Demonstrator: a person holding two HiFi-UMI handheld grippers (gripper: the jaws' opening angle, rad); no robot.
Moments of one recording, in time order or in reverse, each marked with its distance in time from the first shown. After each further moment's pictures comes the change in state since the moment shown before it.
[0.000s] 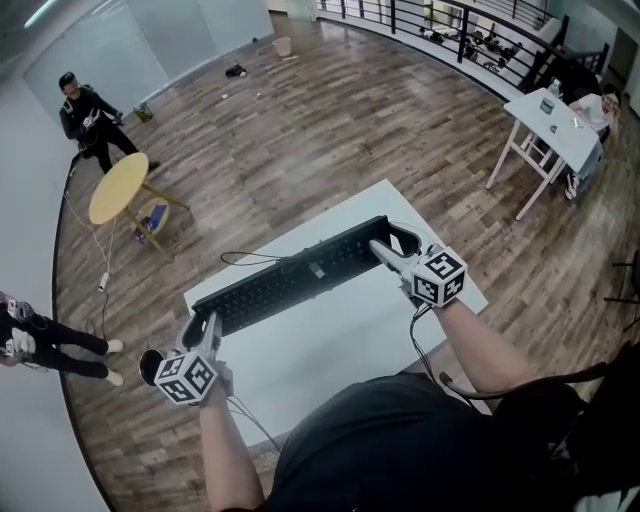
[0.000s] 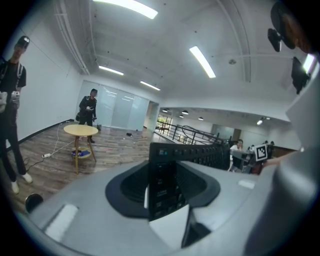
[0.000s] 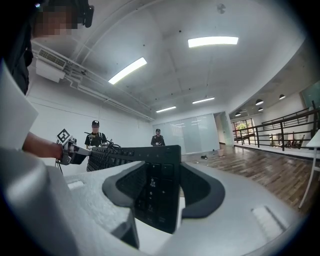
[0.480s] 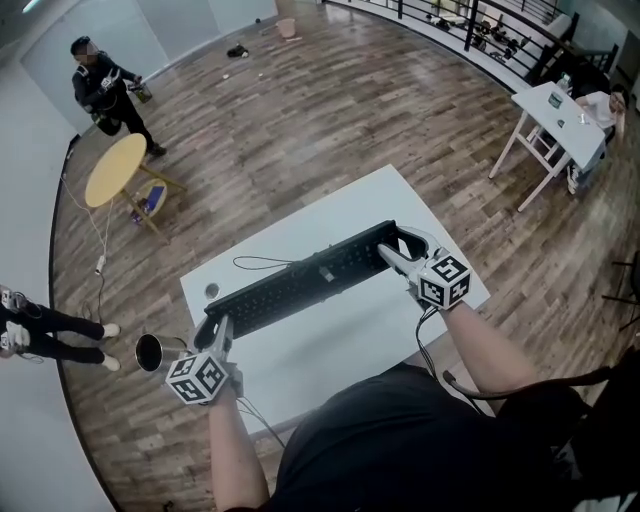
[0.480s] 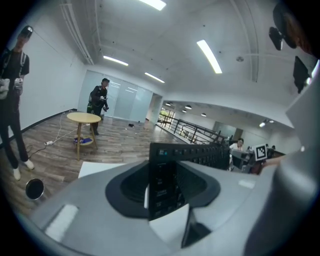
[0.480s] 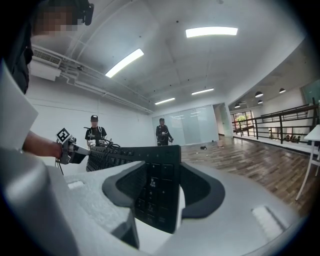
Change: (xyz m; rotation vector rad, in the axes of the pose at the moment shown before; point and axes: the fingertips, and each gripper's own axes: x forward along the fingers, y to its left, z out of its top) left arm -0.011 0.001 -0.061 -0.073 0.085 0.011; right arm -0.016 0.009 -0.048 0.026 0.100 0.004
